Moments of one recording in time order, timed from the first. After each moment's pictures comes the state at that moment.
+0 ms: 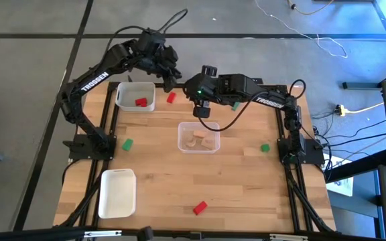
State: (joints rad) left arm 0.60 1.60 1.90 -0.97 0.21 0.09; right arm -0.12 2.02 2.36 -1.23 0.51 -0.27
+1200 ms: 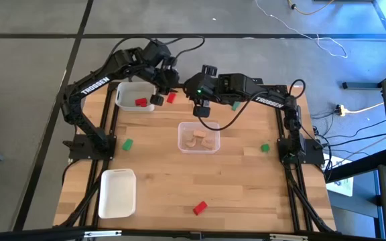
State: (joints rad) left arm 0.49 1.59 1.90 -1.12 0.16 0.80; right arm -0.13 2.02 2.36 -1.23 0.51 -0.27
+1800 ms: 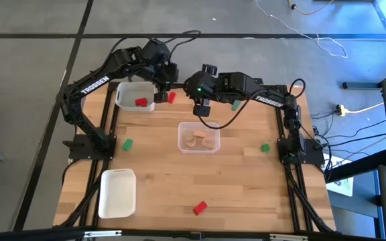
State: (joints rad) left arm 0.50 1.59 1.90 -1.12 0.09 0.52; right arm -0.14 2.02 2.36 -1.23 0.49 -0.27
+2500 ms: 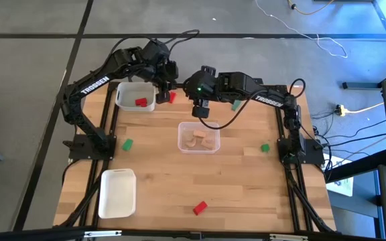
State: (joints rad) left arm 0.50 1.59 1.90 -1.13 0.09 0.38; right arm -0.14 2.02 2.36 -1.22 0.42 -0.24
